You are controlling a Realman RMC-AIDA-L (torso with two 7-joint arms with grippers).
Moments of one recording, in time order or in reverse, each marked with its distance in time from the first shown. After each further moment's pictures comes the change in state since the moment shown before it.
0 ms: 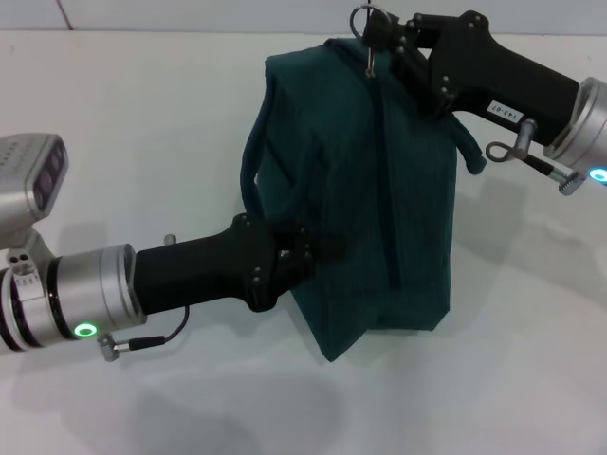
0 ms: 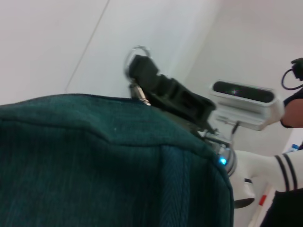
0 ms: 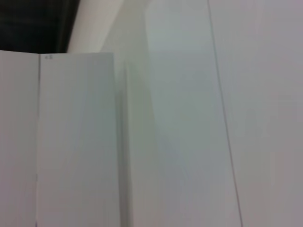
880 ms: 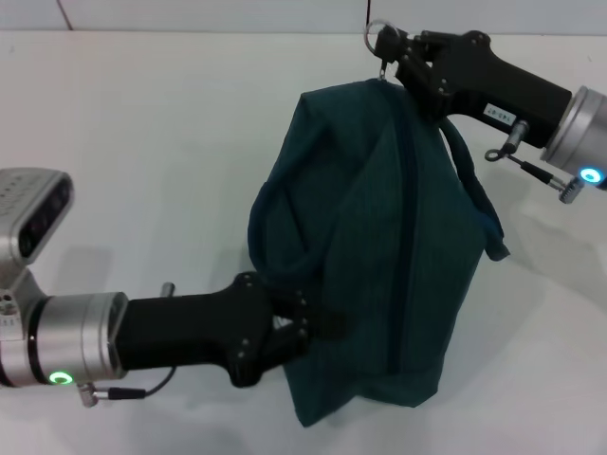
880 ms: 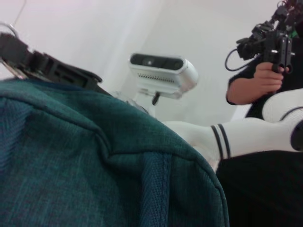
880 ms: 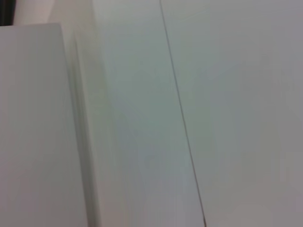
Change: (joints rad) left arm 0.034 0.010 0.047 0.019 0.089 0.117 0.001; right arm -0.008 0.005 -0.008 0.011 0.010 0.146 0.060
